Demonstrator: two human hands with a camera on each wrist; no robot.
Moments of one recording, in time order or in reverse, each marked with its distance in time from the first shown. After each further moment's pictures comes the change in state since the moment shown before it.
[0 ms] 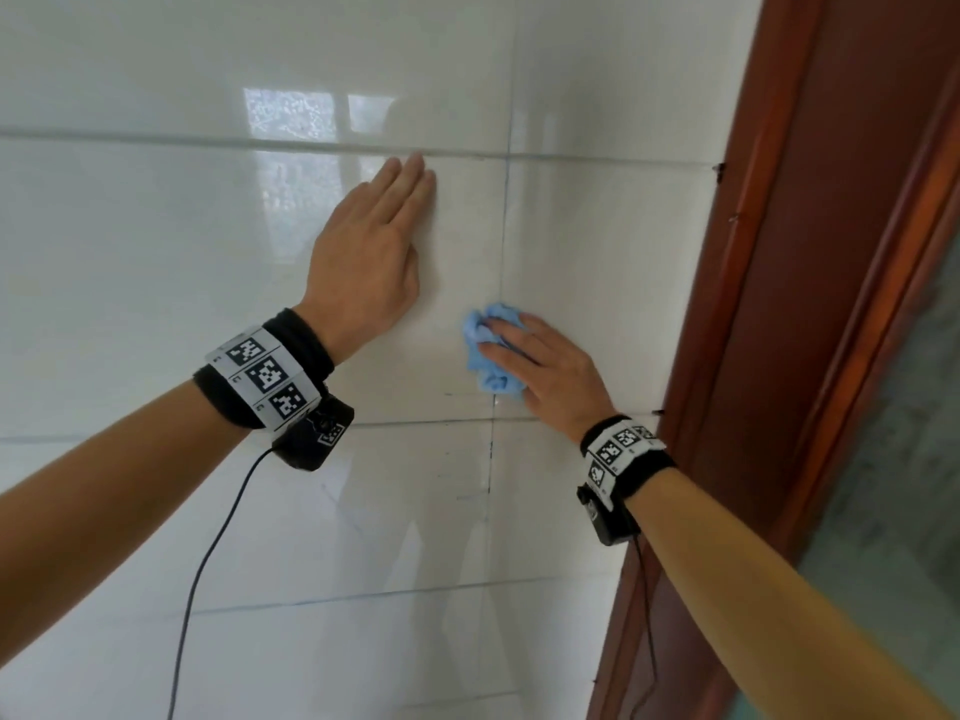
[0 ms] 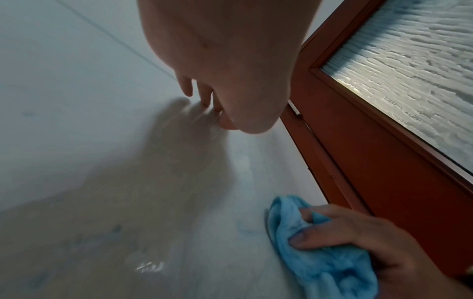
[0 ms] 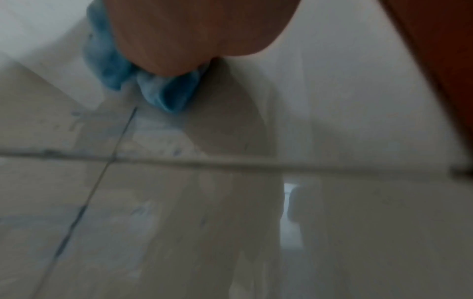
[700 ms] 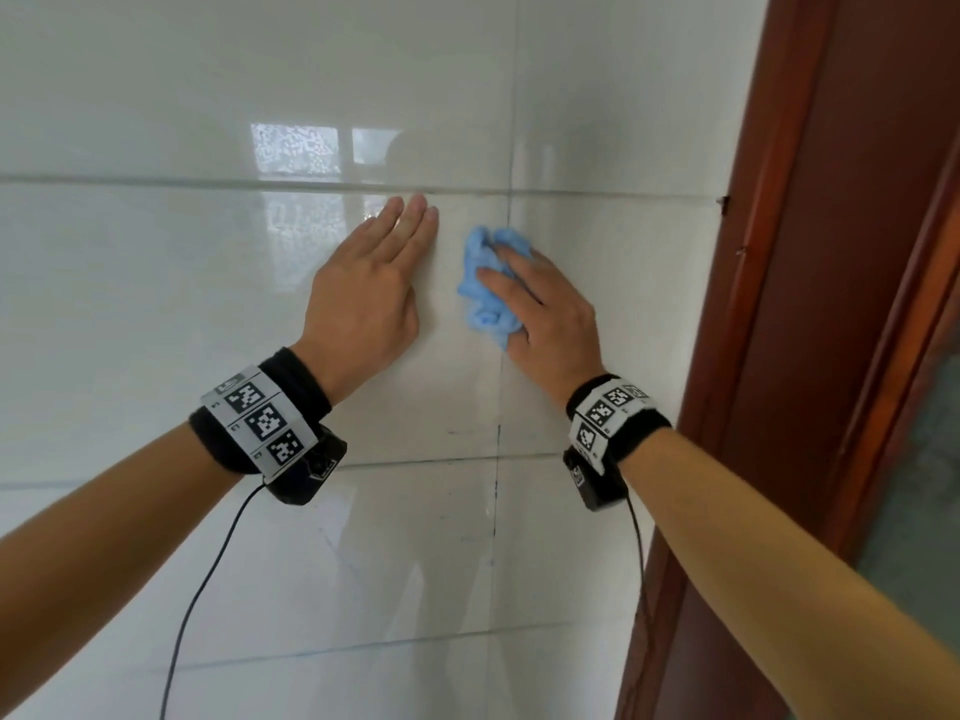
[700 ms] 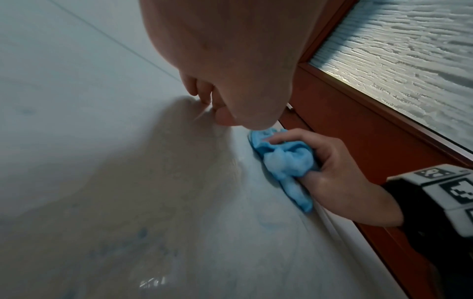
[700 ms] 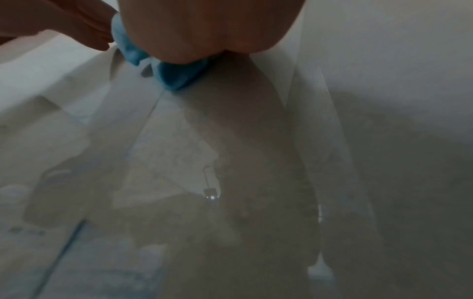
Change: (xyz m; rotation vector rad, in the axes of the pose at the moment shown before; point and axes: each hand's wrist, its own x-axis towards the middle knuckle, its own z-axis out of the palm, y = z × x) left_hand 0.005 -0.006 0.007 0.055 0.031 0.057; right_hand 0.081 0.031 -0.005 -0.070 0.304 0.169
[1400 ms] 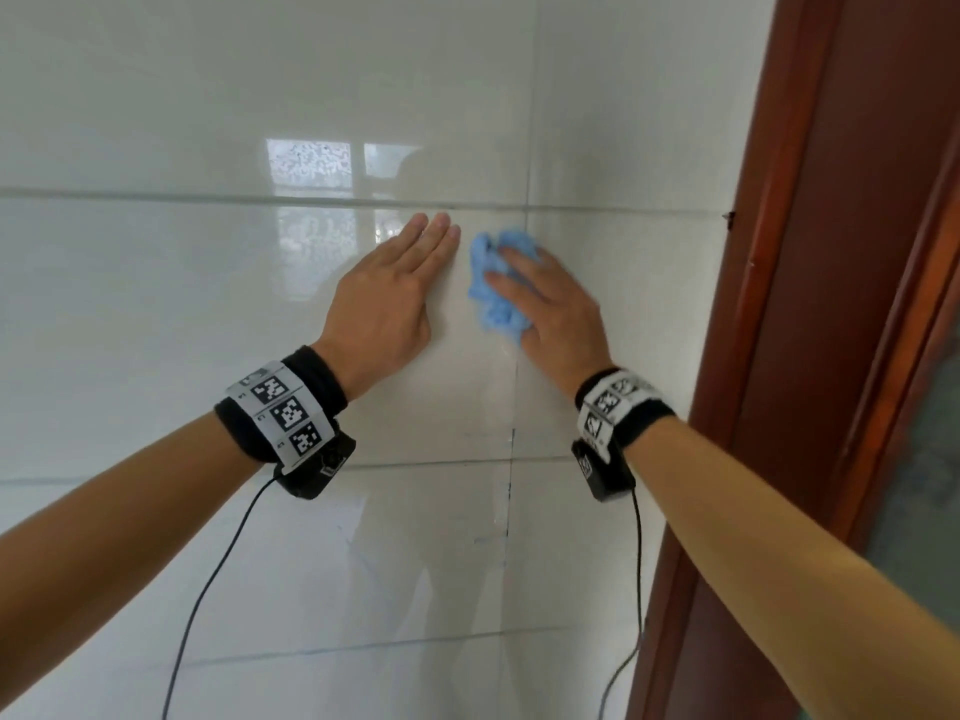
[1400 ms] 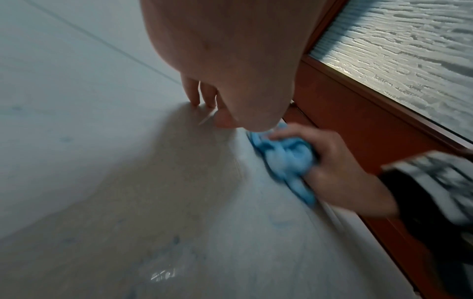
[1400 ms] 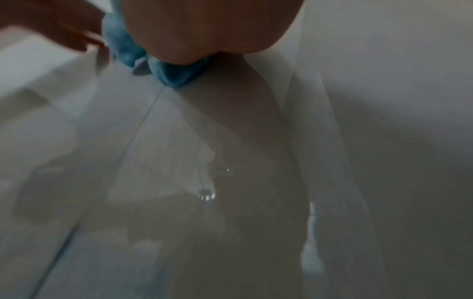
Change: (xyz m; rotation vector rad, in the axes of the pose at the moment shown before) left_hand -0.002 -0.007 -0.010 -0.038 -0.079 0.035; right_hand 0.017 -0.001 -0.003 0.029 -0.065 -0.029
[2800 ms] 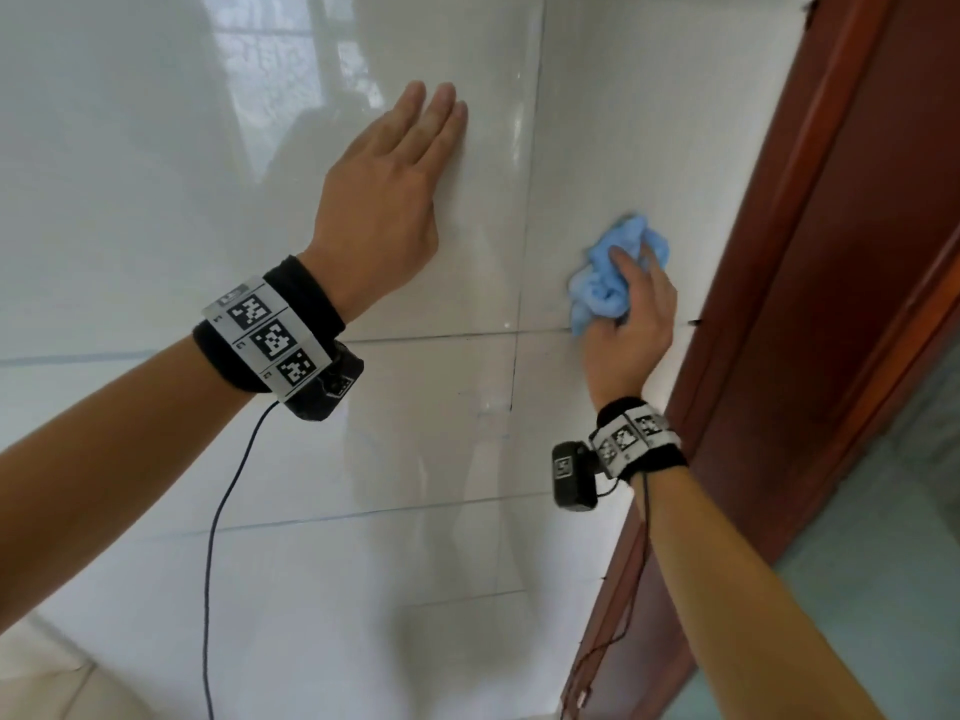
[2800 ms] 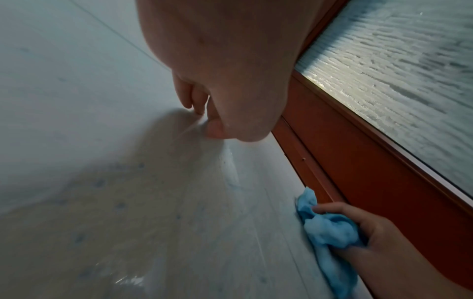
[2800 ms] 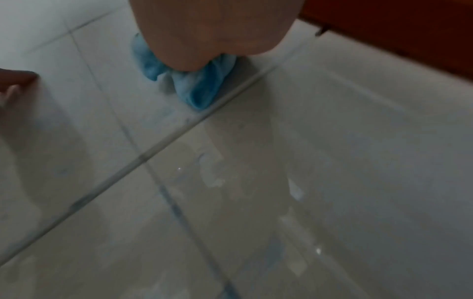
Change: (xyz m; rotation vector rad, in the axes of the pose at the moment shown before) left_hand -0.040 0.028 0.018 0.033 -0.115 -0.018; right_hand -0.169 -0.050 0.005 -0.005 0.349 0.784
